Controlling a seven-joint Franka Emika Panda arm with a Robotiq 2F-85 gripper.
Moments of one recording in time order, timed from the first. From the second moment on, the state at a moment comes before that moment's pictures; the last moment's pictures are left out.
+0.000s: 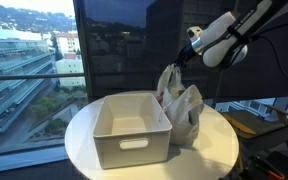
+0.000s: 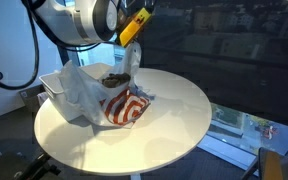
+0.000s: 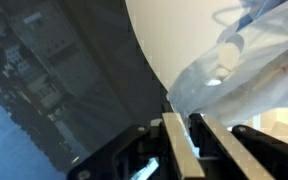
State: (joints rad) arm -0.05 -0.01 0.01 -2.47 -0.22 3.45 -0.84
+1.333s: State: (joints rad) arm 0.13 -0.40 0.11 -2.39 -0.13 2.09 -0.54
